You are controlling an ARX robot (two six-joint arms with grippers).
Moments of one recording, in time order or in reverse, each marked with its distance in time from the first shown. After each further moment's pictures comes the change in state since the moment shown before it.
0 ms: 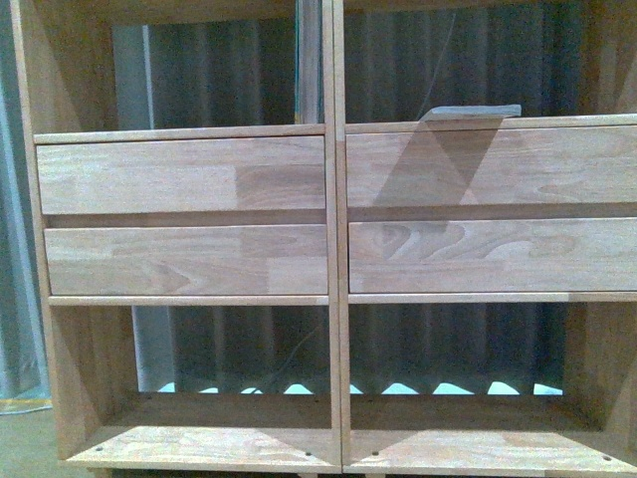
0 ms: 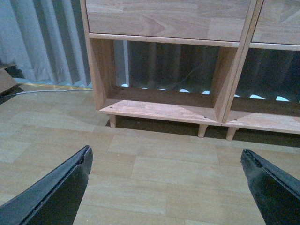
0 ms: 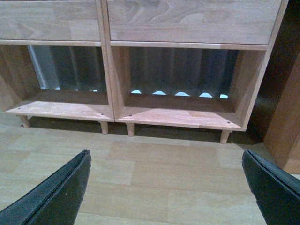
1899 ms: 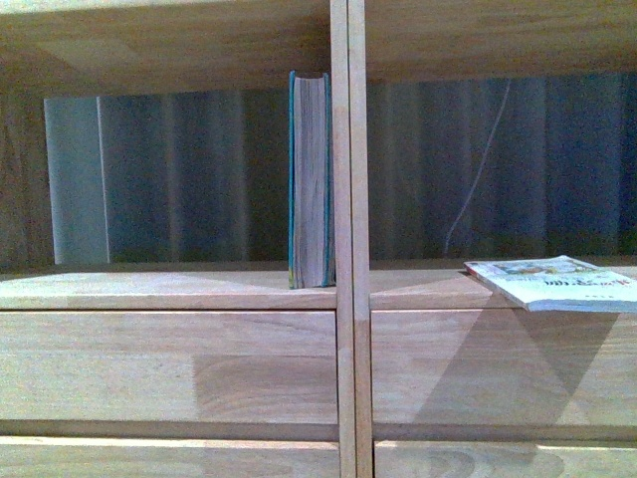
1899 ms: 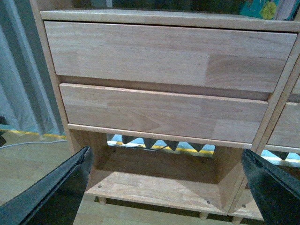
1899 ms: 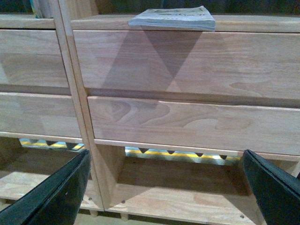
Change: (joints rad) left arm 0.000 0.000 0.000 0.000 0.000 0.000; right arm -0.056 0.041 0.020 -0.030 -0.153 0.060
